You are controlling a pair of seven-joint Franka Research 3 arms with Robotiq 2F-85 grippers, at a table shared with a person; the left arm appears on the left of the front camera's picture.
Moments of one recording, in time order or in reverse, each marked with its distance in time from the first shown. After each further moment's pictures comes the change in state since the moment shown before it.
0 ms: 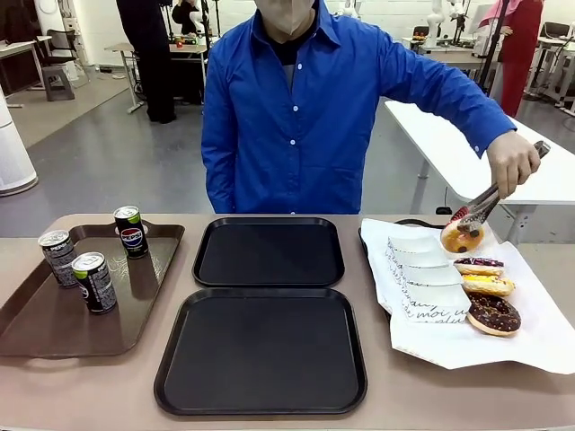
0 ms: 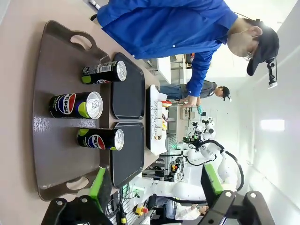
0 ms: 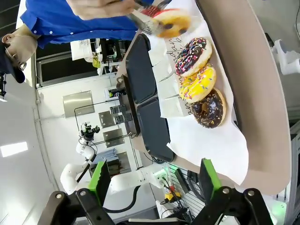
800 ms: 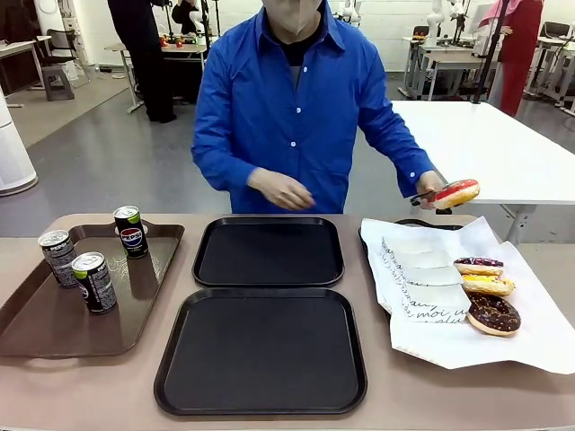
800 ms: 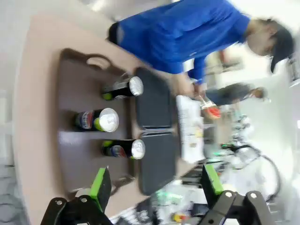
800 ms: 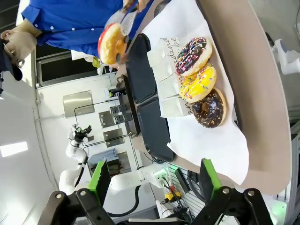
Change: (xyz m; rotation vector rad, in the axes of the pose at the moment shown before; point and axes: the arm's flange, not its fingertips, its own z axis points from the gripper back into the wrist) left arm 0.006 -0.093 0.007 0.289 -0.058 -0.182; right arm 0.000 0.000 -0.001 0.001 0.001 -0.001
